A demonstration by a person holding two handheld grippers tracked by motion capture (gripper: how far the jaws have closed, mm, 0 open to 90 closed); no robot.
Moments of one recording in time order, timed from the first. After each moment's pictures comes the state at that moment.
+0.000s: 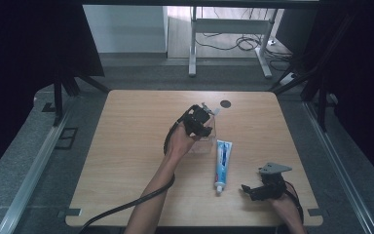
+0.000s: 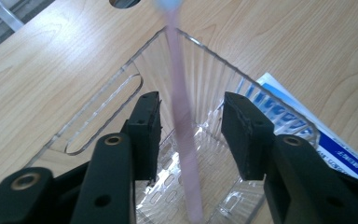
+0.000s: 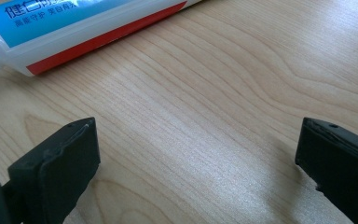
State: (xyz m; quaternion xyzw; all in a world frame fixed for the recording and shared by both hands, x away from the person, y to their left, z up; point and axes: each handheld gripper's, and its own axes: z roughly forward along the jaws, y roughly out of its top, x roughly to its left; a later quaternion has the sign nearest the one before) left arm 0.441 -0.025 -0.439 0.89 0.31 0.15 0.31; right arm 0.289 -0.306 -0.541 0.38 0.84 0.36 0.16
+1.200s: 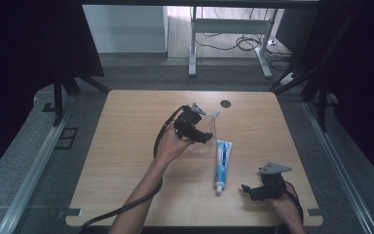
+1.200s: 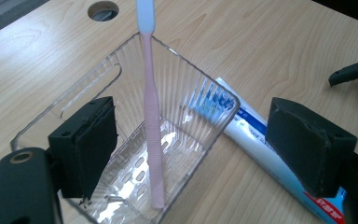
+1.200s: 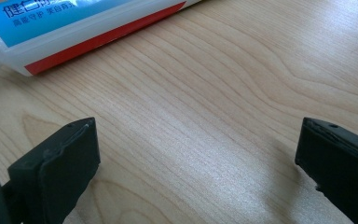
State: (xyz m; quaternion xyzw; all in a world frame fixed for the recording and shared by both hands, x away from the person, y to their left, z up) left arm 0.414 0.008 -0.418 0.87 0.31 0.10 0.37; right arm 0.289 -0.306 -0.541 0.38 0.84 0.35 0.16
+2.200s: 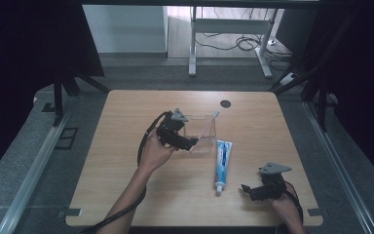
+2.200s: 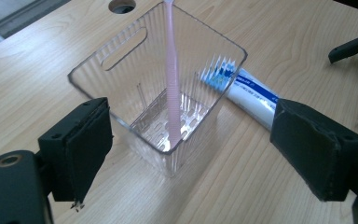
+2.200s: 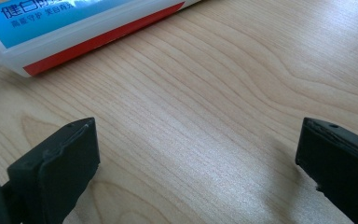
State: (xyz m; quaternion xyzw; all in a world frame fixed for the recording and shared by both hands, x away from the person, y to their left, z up) left arm 0.387 0.060 -0.421 0.87 0.30 0.13 0.38; right arm 0.289 -0.306 -0.541 0.39 0.84 0.35 0.16
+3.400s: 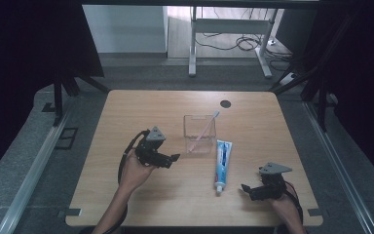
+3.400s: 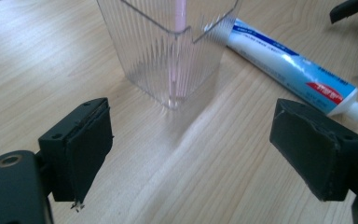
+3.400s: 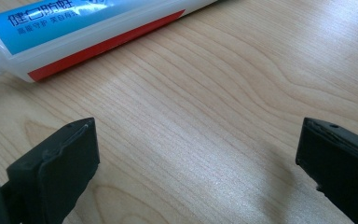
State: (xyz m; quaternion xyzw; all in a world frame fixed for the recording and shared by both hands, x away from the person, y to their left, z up) left arm 0.340 0.113 -0.457 0.85 0.31 0.13 0.39; right arm 0.288 -0.305 -0.539 0.38 0.83 0.36 0.17
